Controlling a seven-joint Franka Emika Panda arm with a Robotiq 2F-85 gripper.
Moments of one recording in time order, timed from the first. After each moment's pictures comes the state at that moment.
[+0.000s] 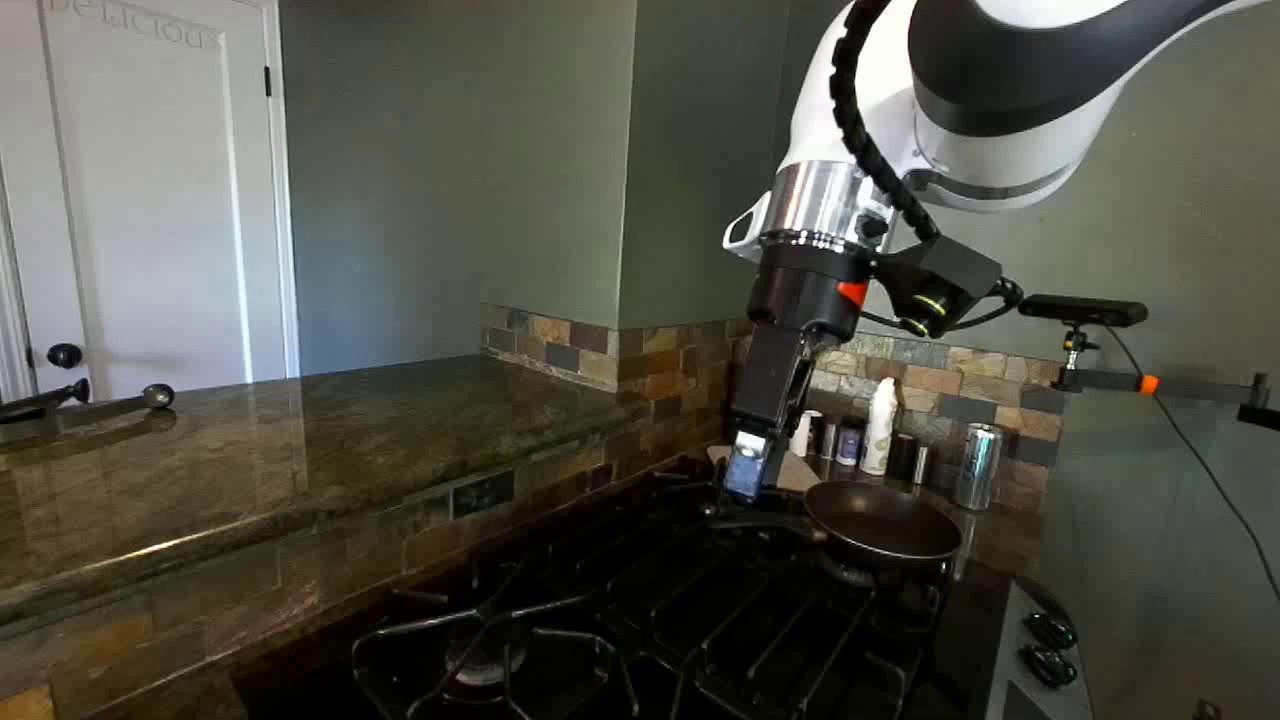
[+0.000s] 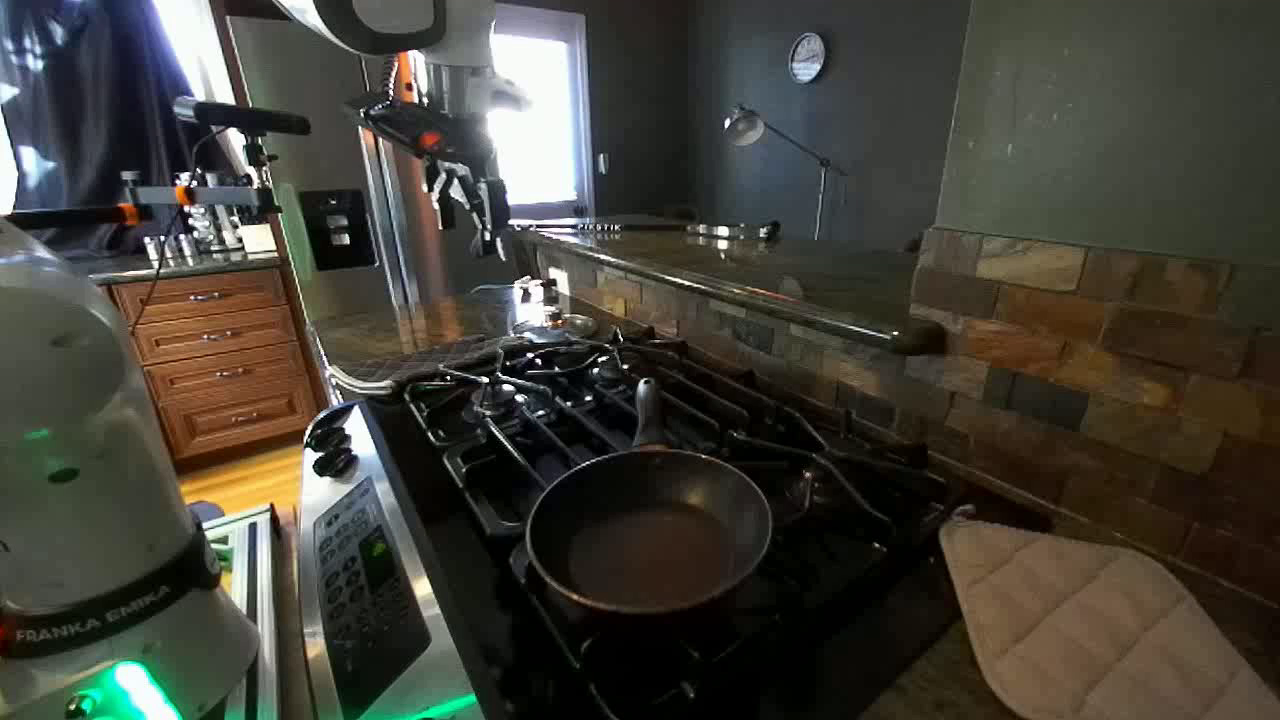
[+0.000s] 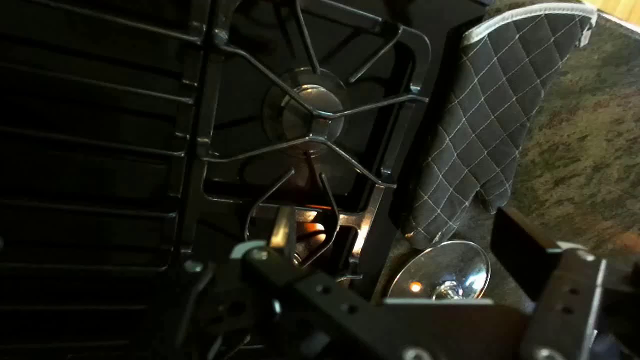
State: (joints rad) arm 0.26 -0.59 0.03 -2.51 0.32 2.04 -0.12
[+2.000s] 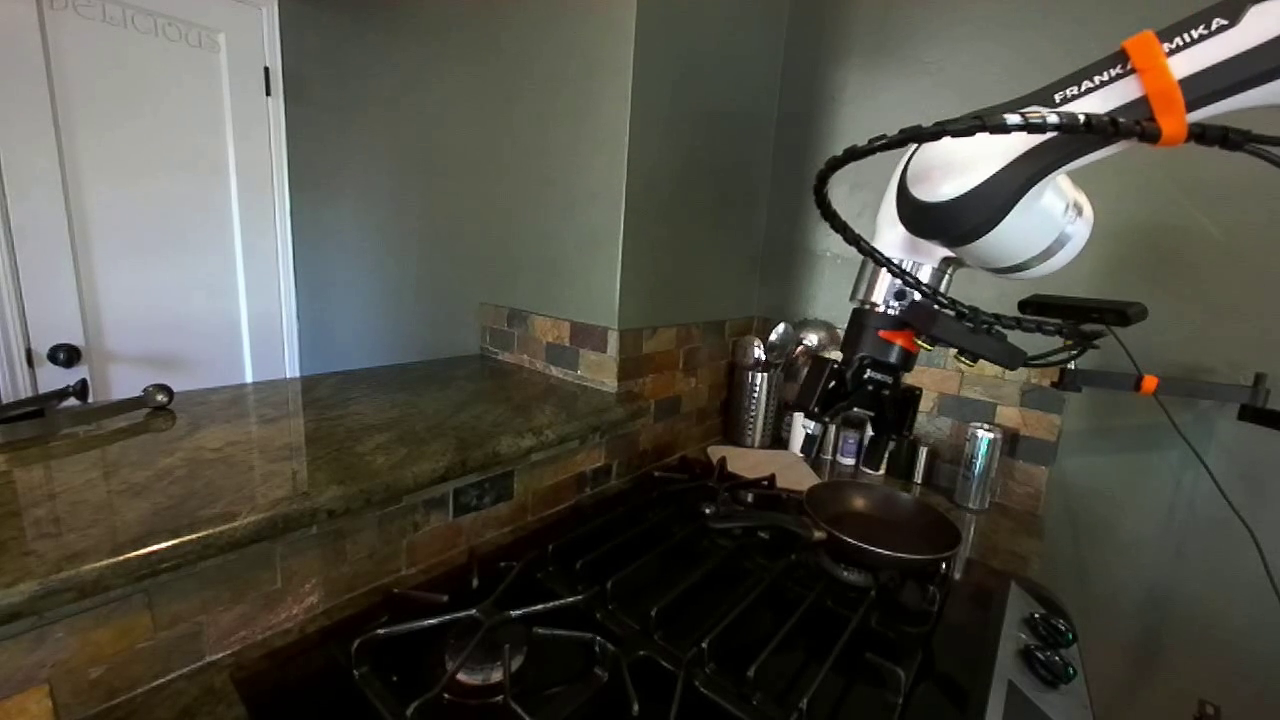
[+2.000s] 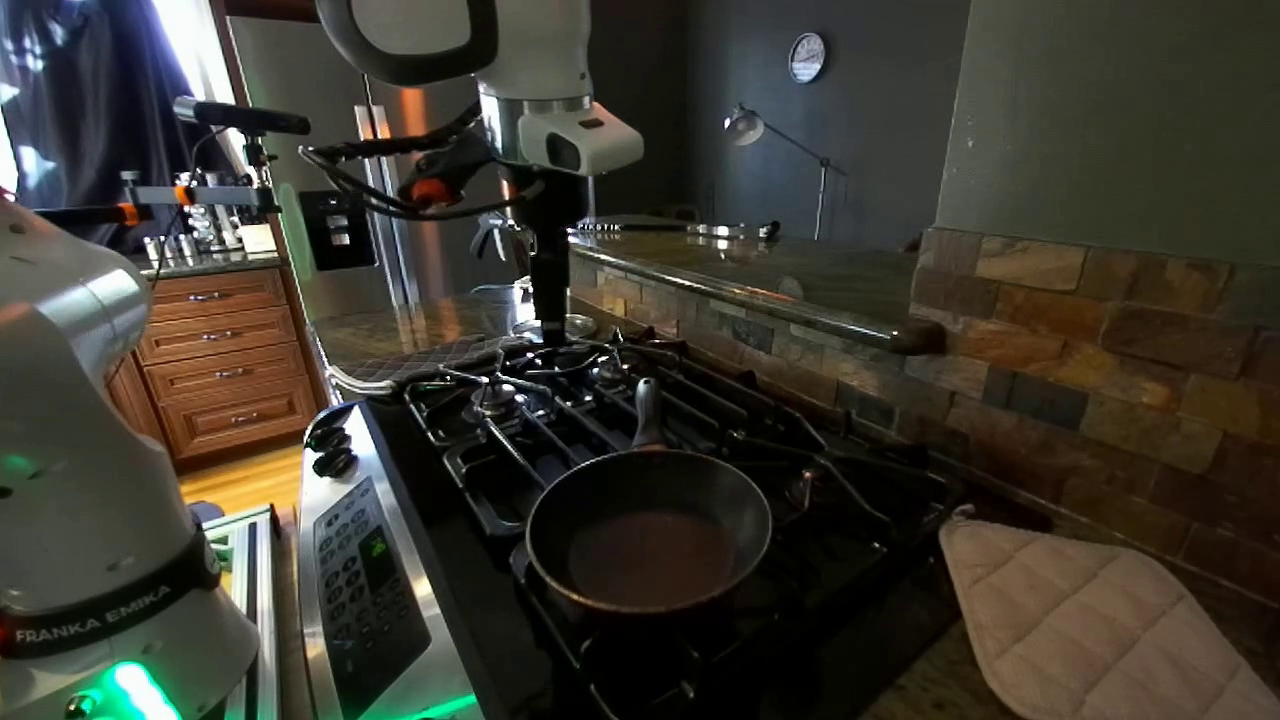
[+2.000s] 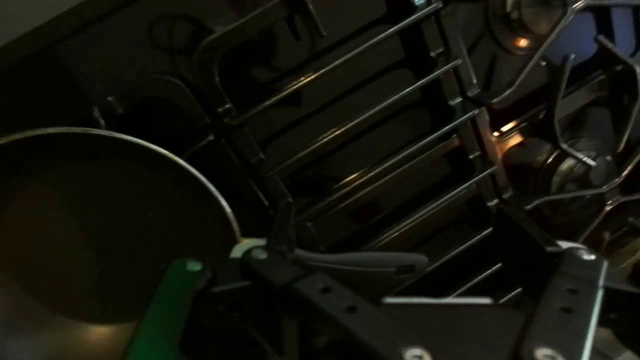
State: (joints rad) arm -0.18 -0.56 -0.11 -2.60 0.20 2.09 0.11
